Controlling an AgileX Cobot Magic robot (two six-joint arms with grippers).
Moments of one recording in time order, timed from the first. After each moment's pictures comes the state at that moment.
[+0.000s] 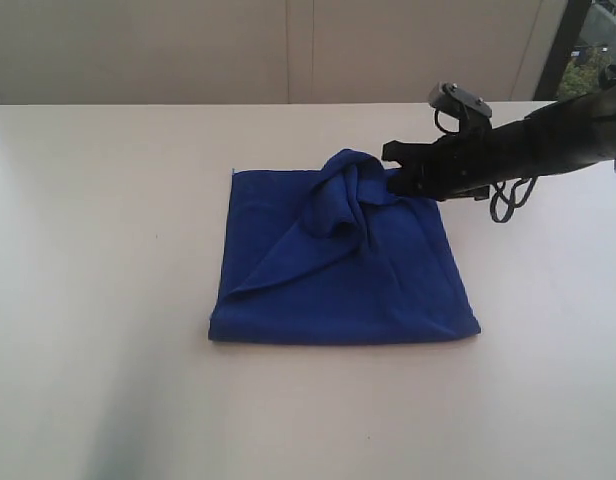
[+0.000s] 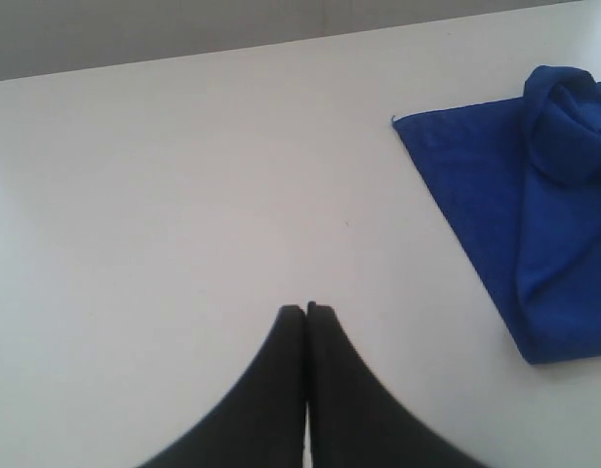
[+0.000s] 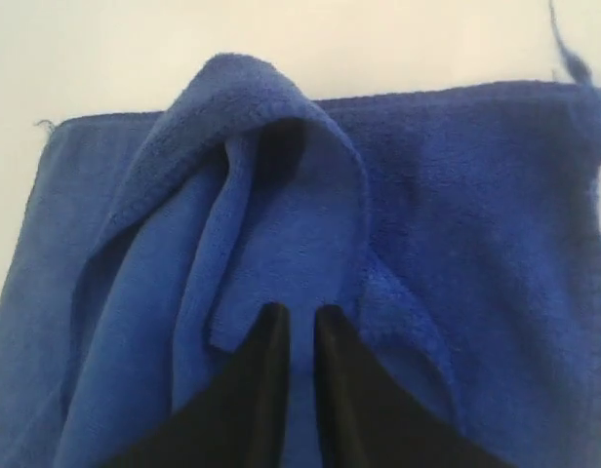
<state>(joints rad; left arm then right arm) -0.16 0.49 -0.45 -0.16 0.47 0.18 0.09 2.18 -1.37 1.31 0.57 -1.01</state>
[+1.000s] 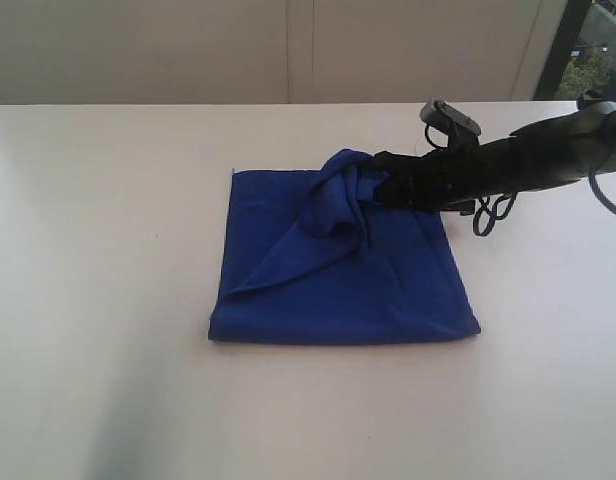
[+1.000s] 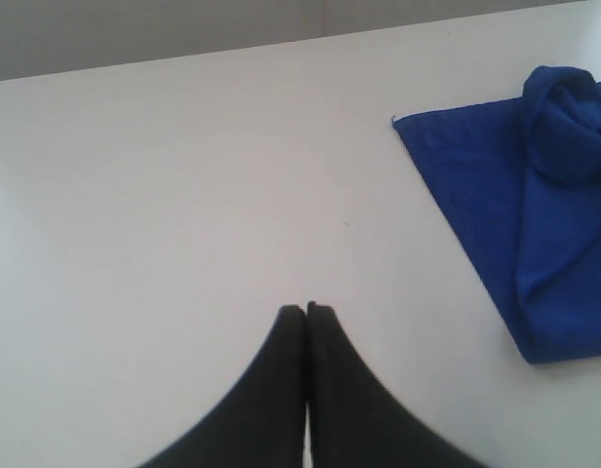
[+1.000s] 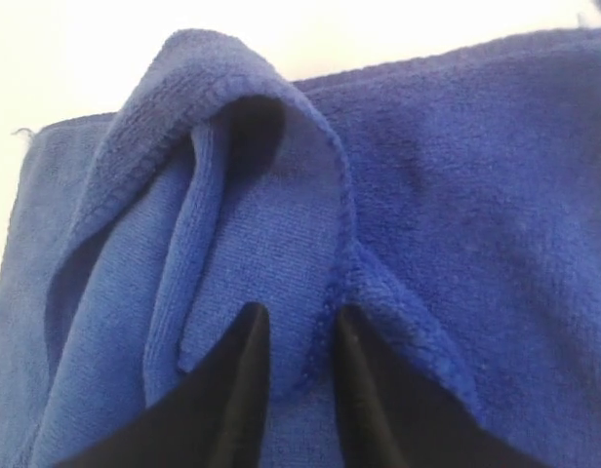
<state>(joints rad) -0.16 0.49 -0.45 -0.16 0.47 0.18 0.11 2.24 -1.38 1.43 0.57 -1.06</state>
